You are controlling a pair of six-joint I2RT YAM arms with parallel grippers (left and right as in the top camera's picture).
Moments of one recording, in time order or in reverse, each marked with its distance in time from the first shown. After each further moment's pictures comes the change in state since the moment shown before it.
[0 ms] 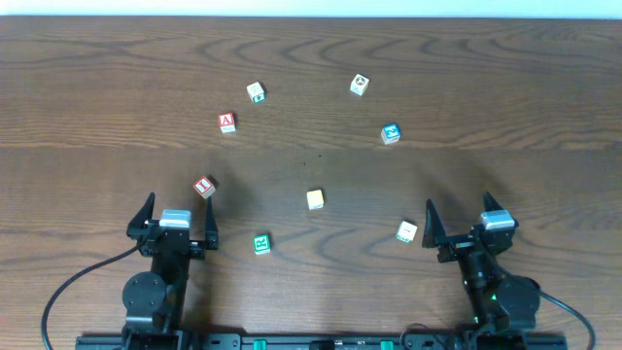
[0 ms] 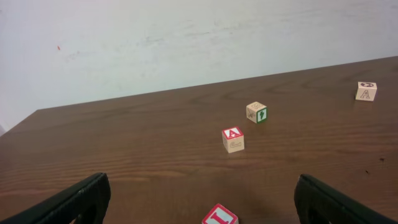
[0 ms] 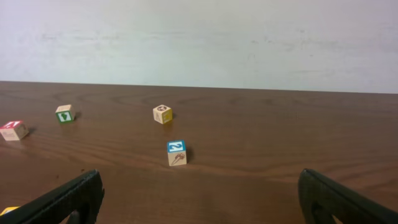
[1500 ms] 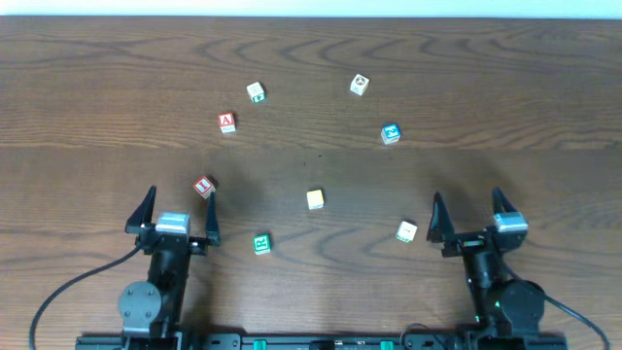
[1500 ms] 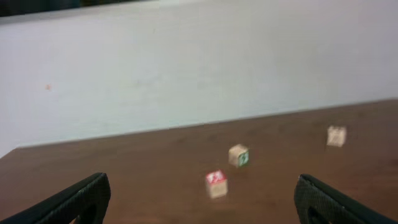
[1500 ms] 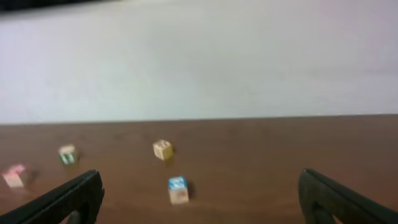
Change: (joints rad) left arm 0.000 0.000 0.000 0.180 0.080 -0.054; right arm 0.000 0.006 0.003 0.140 0.029 0.095
